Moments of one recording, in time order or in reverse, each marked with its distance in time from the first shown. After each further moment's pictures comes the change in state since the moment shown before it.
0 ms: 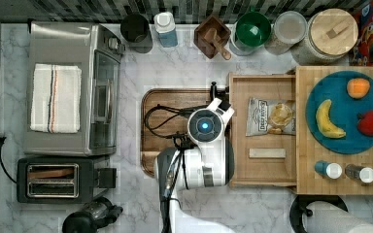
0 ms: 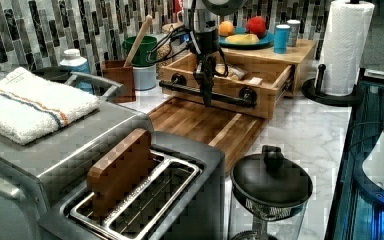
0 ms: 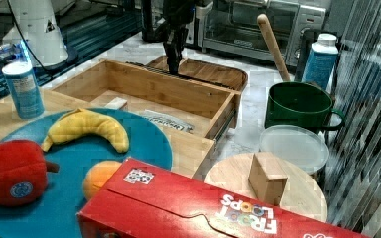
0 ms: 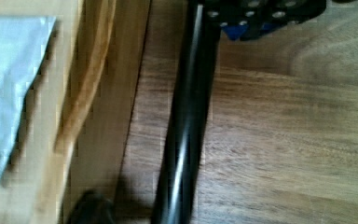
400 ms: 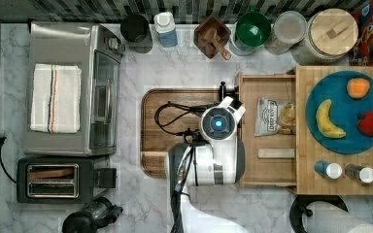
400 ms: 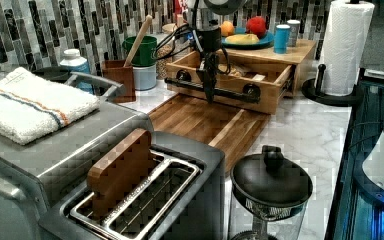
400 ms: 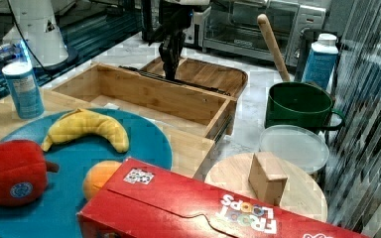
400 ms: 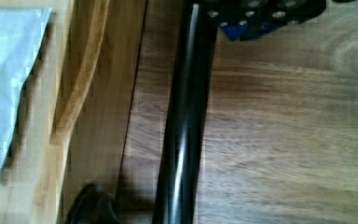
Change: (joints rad) arm -0.040 0.017 -0.022 0.018 -0.004 0.004 -0.011
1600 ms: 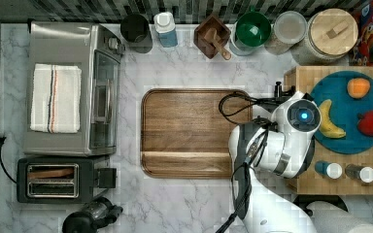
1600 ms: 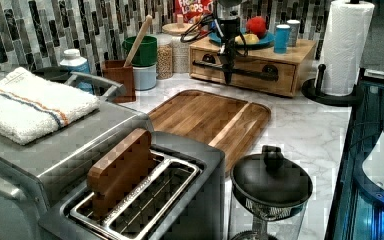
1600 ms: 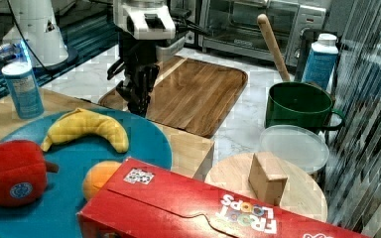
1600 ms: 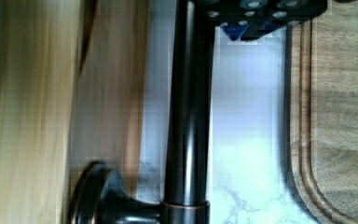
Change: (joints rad) arm -0.170 0.157 -0.148 0.207 0.044 -0.030 -0.282
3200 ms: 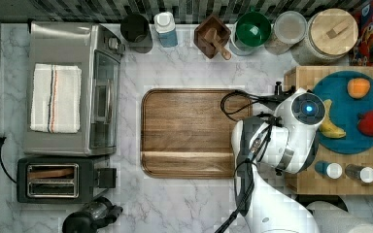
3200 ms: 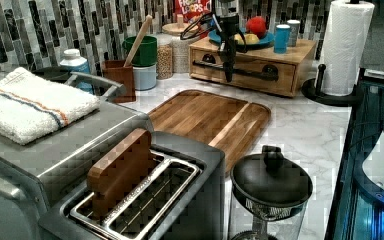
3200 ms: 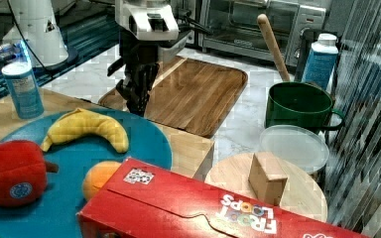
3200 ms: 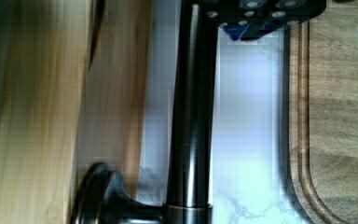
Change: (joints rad) arm 0.002 0.007 -0.003 0.037 0.005 -0.064 -0.018
